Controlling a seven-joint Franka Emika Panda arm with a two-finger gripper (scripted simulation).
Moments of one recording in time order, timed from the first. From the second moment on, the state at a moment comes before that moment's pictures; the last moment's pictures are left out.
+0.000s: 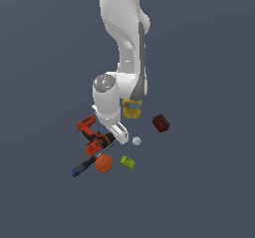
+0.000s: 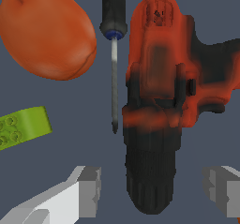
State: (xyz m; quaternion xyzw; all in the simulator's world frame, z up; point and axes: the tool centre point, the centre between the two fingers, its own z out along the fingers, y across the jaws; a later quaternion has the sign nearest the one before) arm 0.006 -0.071 0.069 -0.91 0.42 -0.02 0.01
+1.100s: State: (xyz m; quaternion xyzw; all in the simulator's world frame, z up) arm 0.004 -0.075 0.031 -0.90 0.44 -0.03 0.01
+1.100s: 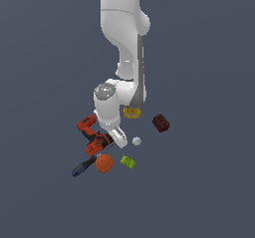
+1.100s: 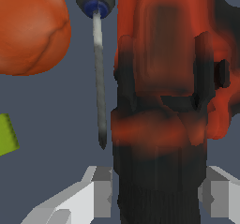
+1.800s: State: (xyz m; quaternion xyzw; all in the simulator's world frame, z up) arm 0.004 -0.076 0.033 -0.90 0.44 -0.02 0.01
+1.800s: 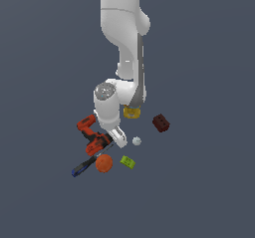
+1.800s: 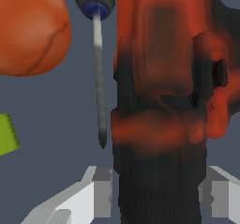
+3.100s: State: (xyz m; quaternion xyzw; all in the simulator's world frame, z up) arm 0.067 -0.124 0.223 -0.90 0.44 -0.02 0.01
